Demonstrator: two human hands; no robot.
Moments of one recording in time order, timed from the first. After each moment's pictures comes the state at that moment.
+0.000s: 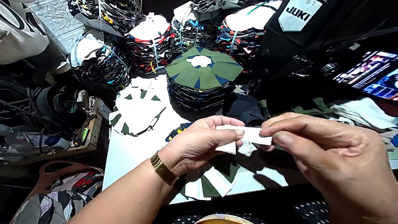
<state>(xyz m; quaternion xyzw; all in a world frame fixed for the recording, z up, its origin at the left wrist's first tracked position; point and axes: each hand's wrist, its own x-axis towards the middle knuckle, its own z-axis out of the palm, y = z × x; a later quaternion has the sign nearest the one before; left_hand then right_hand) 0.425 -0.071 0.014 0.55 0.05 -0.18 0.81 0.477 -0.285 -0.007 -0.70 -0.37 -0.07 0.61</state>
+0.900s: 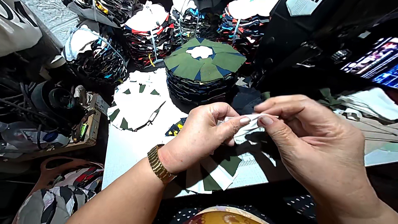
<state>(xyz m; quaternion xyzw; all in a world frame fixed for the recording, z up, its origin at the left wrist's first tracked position) 0.428 -0.067 0.005 0.78 -0.12 0.04 0.61 0.471 -0.264 -0.015 -0.74 -0.34 -0.16 0.56</state>
